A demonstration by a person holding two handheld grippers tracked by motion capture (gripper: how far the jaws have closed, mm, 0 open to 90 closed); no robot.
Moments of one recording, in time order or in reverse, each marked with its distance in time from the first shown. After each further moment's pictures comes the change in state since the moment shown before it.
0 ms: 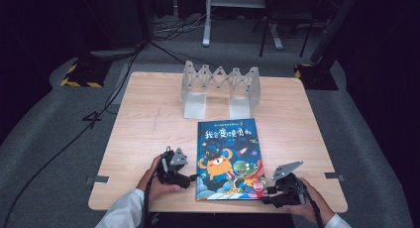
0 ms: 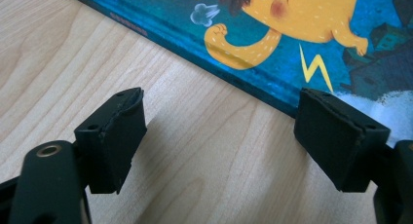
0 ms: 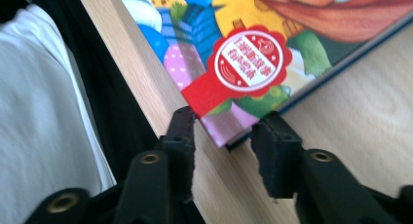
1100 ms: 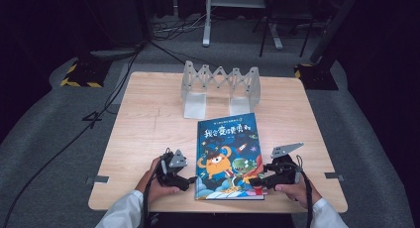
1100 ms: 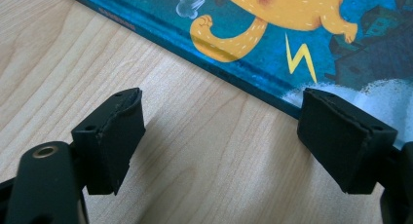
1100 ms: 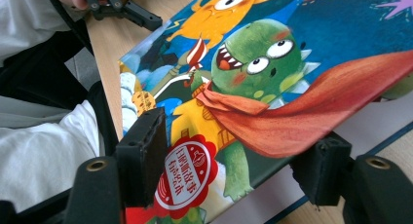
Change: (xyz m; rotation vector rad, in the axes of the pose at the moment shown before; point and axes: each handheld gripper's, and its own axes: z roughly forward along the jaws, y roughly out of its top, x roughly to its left) left arm -0.003 -0.003 -0.002 0.003 -0.006 0.009; right arm -0.042 0.030 0.010 -0.247 0.180 0.066
